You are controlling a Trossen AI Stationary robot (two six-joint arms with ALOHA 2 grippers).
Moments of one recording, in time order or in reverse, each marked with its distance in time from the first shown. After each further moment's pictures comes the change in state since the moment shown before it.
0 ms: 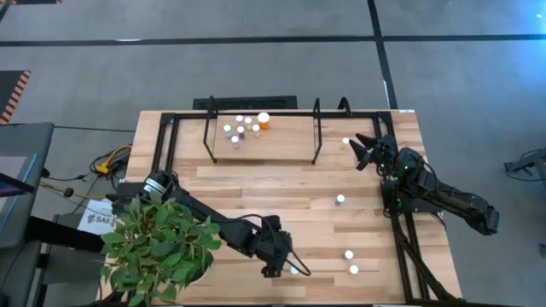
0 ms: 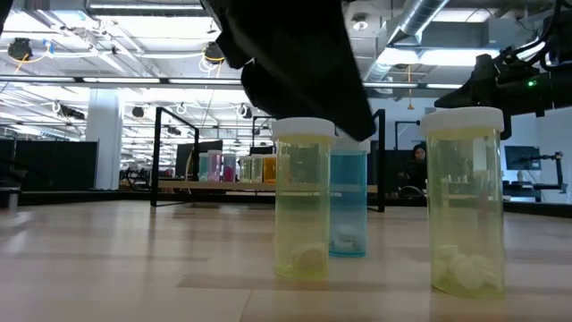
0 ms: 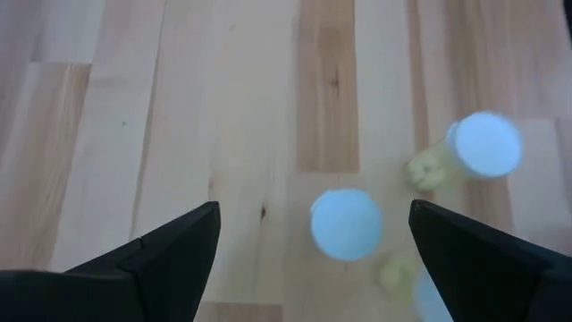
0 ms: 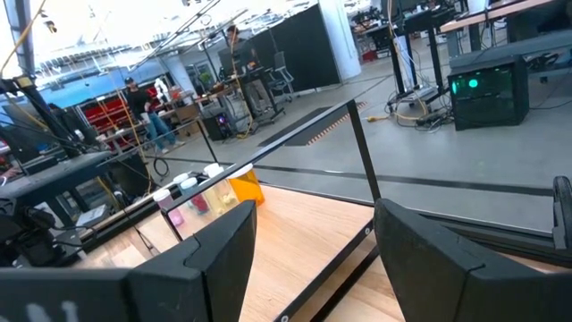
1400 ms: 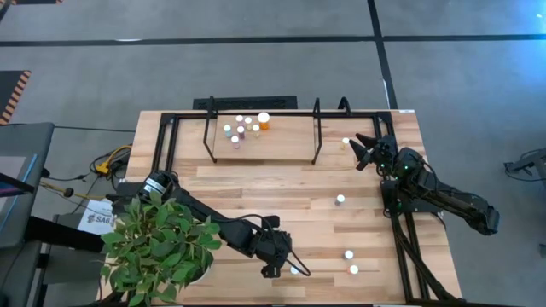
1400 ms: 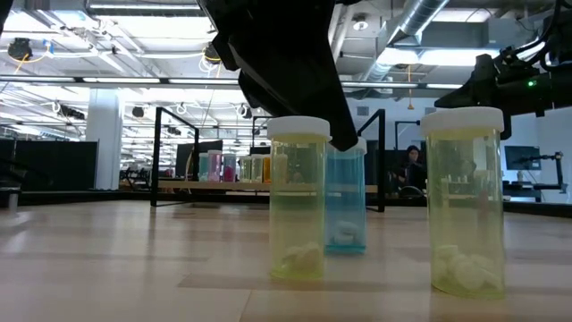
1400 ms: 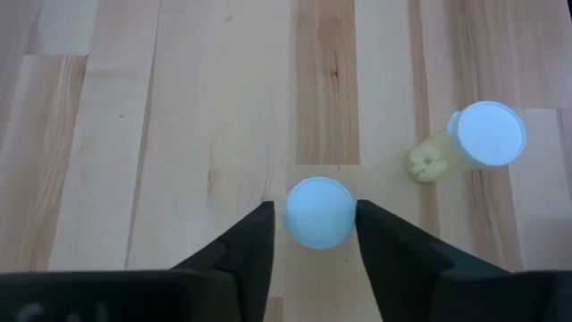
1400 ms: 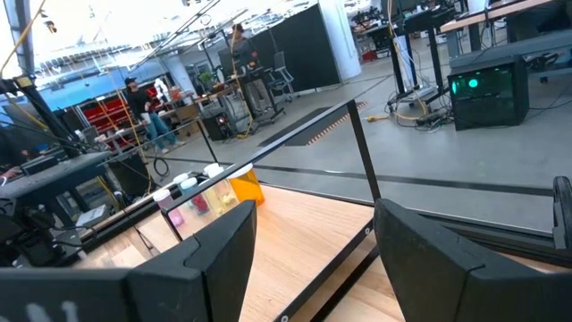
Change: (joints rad) left arm 0.000 0.000 0.000 -0.013 0.010 0.002; right arm 0.000 0.000 0.000 0.000 0.000 0.000
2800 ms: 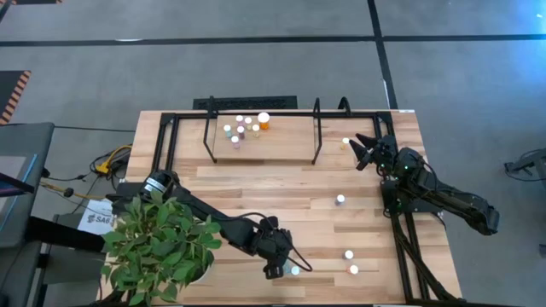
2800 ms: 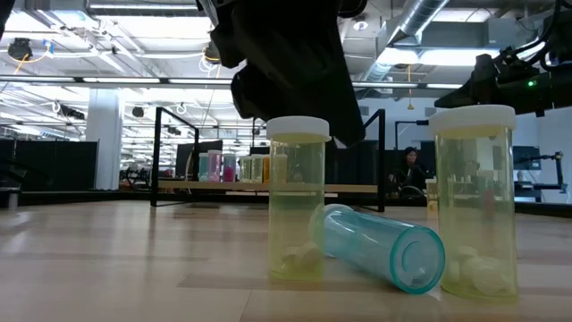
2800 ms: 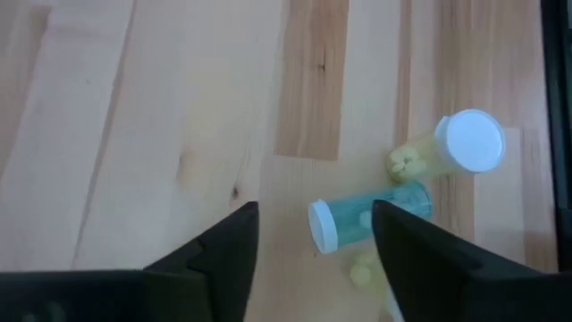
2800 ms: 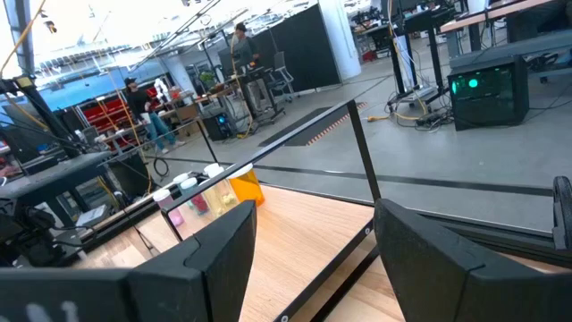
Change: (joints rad) left arm 0.013 0.001 0.002 0.005 0.080 -0.127; right arm 0.000 0.000 0.000 0.000 0.000 0.000
